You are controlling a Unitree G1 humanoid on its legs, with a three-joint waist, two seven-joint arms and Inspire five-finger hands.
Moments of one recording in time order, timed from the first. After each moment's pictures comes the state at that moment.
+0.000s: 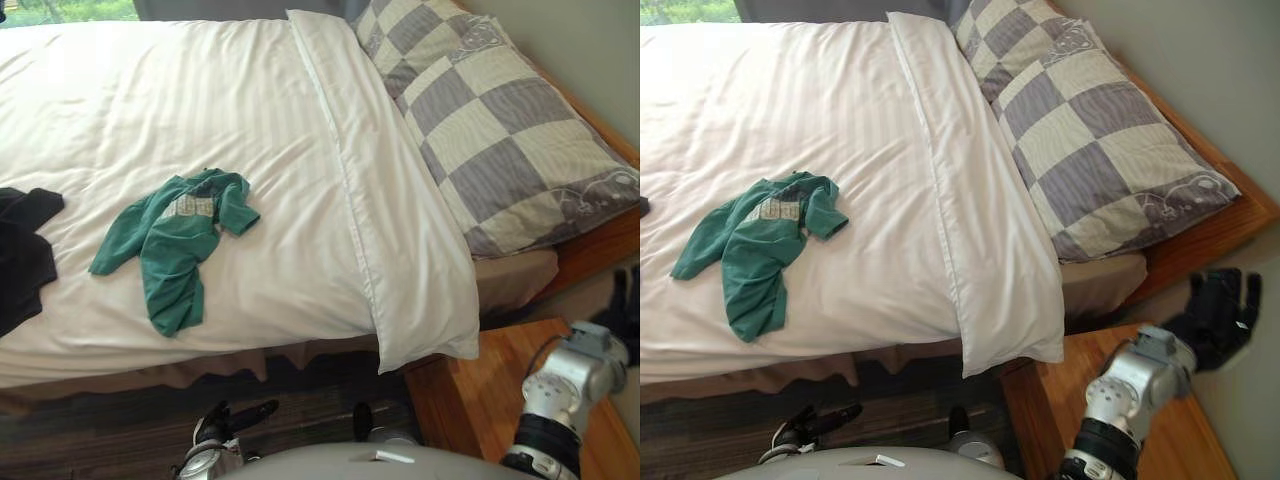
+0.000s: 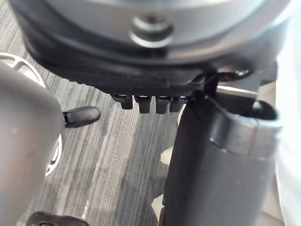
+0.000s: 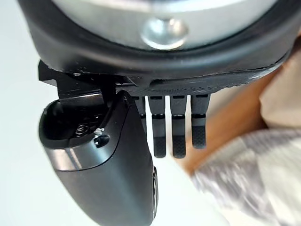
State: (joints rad) left arm 0.12 0.05 0.22 1.05 -0.15 -0.06 0.04; right arm -0.09 -0.05 -0.64 0.13 0.85 -0.34 -0.27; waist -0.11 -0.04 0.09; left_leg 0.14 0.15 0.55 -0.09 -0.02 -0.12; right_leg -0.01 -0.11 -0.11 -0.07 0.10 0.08
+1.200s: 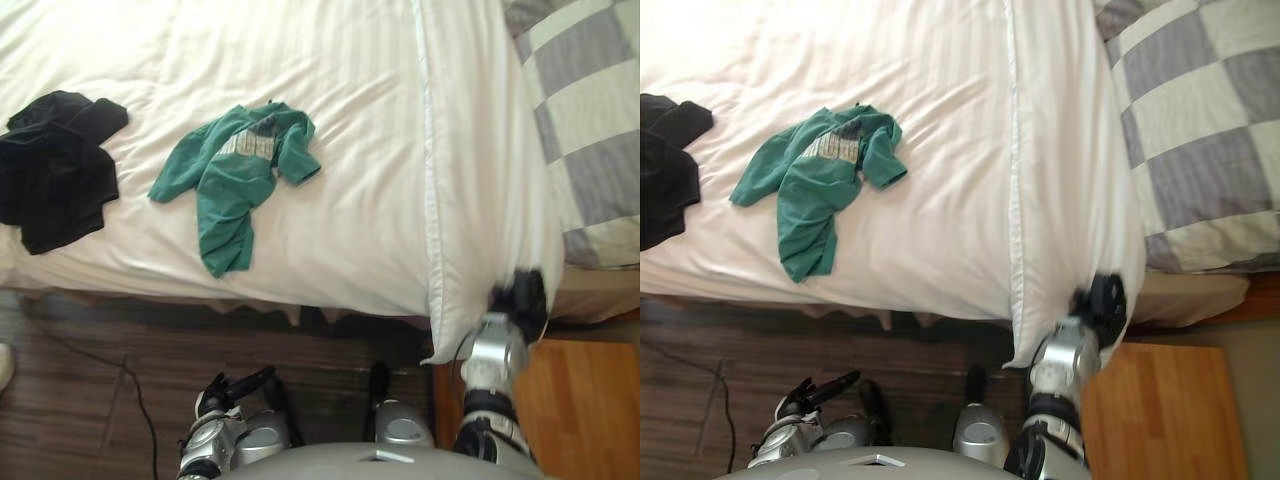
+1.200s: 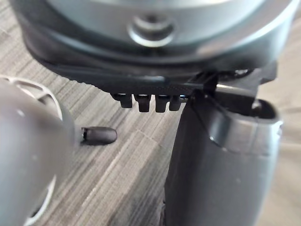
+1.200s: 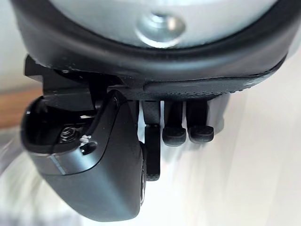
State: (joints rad) left arm 0.01 0.02 0.34 1.07 -0.23 -0.11 0.08; right arm -0.13 0.06 -0.75 0.77 0.72 -0.18 -0.15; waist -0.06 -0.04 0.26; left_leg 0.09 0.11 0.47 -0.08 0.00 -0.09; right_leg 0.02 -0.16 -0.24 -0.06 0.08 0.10
